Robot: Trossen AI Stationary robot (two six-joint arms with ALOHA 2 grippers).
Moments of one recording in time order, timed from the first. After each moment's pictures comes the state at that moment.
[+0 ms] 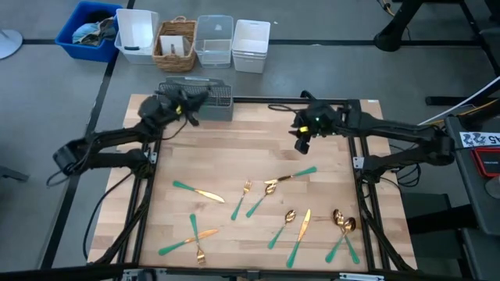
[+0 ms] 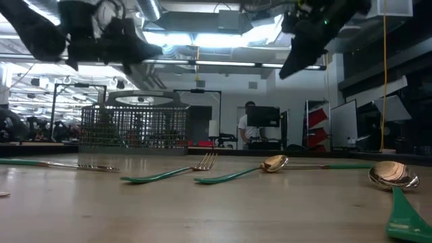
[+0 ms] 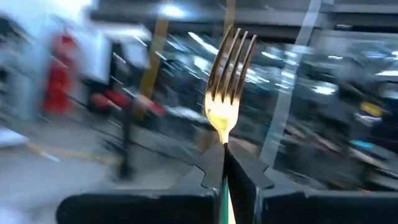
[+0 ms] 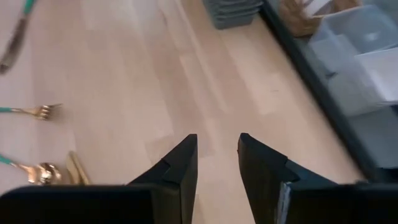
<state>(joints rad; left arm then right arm) 0.80 1.04 0.33 0.98 0.26 -0.20 -0.31 1.20 0.98 -0.53 0.04 -0.02</state>
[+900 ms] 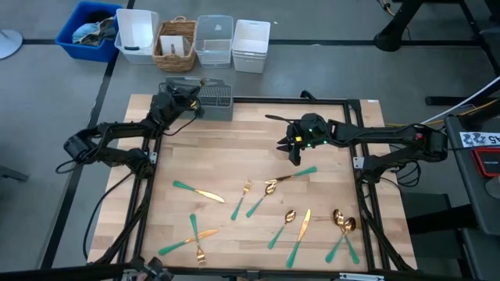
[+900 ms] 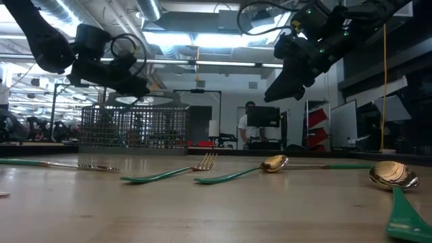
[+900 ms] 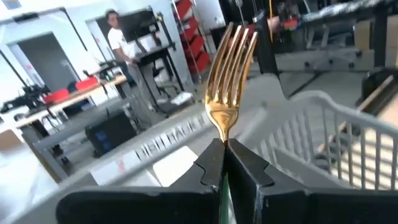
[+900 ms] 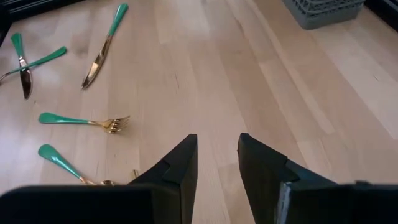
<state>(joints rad) 0.89 1.23 0.33 0.85 -0.12 0.34 -0.30 1.29 0.72 -0.05 -0.24 0.08</state>
